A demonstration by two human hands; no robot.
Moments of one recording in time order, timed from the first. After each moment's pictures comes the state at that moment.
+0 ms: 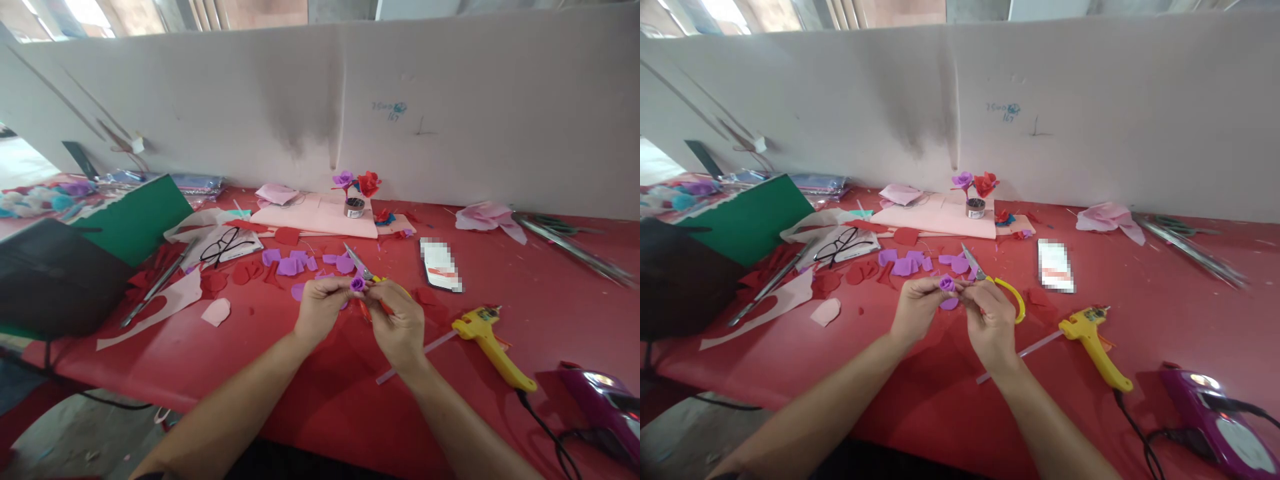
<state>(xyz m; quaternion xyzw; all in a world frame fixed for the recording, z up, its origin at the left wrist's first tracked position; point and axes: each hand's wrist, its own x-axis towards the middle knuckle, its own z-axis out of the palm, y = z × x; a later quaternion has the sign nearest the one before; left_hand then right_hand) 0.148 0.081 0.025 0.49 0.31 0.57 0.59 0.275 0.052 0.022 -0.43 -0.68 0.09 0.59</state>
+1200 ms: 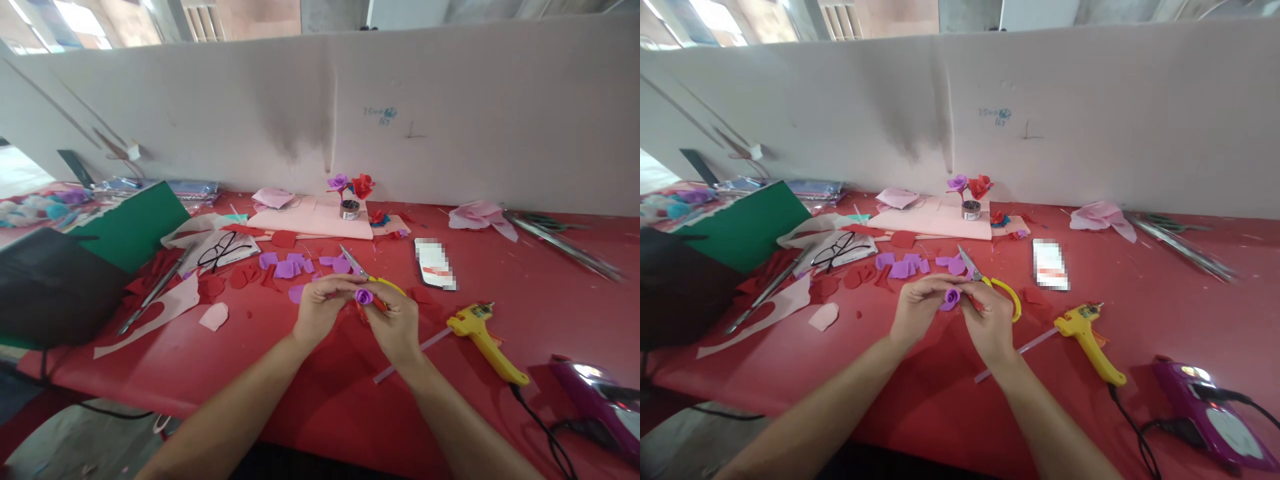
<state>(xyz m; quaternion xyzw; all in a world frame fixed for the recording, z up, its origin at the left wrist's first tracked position) 0.147 0.080 0.023 0.53 0.26 0.57 0.56 0.278 0.054 0.023 -0.46 -0.65 0.15 0.58</state>
